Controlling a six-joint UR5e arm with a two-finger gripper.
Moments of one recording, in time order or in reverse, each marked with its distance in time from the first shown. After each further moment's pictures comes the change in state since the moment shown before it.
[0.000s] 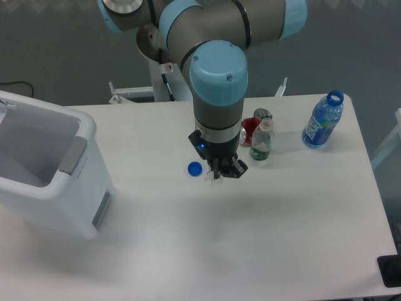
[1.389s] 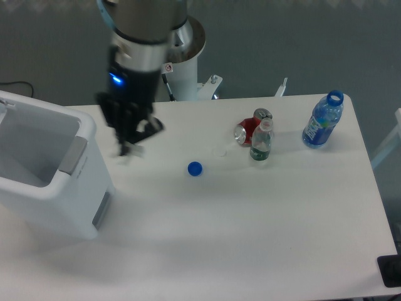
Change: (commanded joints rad) arm -0.216 0.229 -0.057 0.163 -0.400 -0.380
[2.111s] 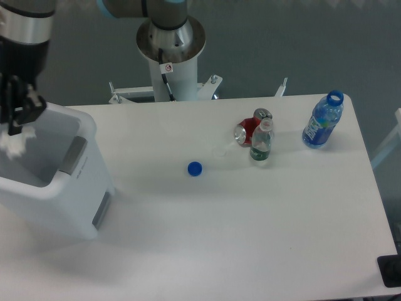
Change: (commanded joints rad) arm -0.206 0.014 -0.064 0.041 -0.040 -0.040
